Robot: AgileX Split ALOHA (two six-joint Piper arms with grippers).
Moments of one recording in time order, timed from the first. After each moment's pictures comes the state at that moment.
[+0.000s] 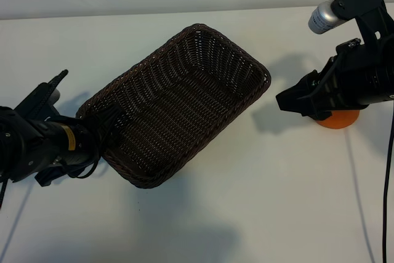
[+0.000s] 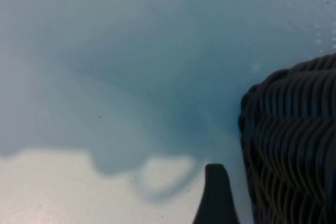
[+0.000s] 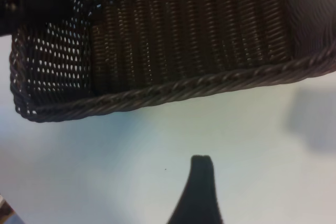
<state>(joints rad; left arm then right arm) -0.42 1.53 -0.53 0.33 0.07 -1.42 0.17 1.31 -0.87 0.73 0.68 -0.67</state>
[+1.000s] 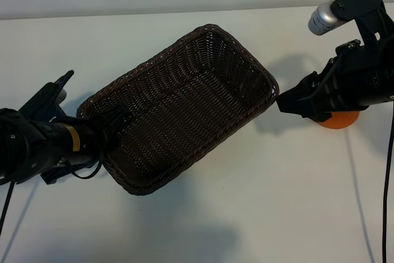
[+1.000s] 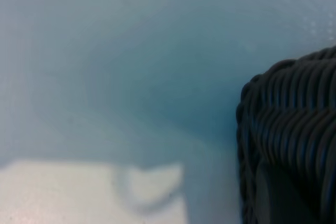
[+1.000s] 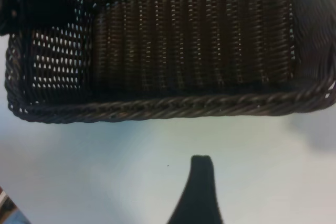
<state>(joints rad) -0.43 1.53 -0.53 0.35 0.02 -1.41 0.17 1.31 -0.87 0.73 0.69 -0.67</state>
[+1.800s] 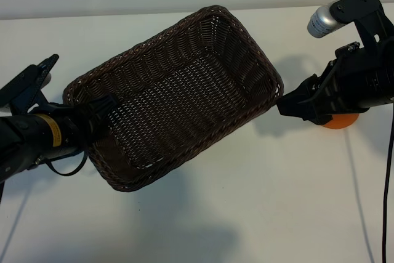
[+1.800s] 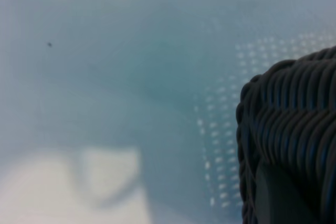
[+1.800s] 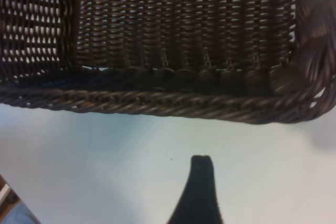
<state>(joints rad) -0.43 1.37 -0.54 0.41 0.10 -1.33 0.17 1.31 -0.87 0.72 0.71 -0.67</state>
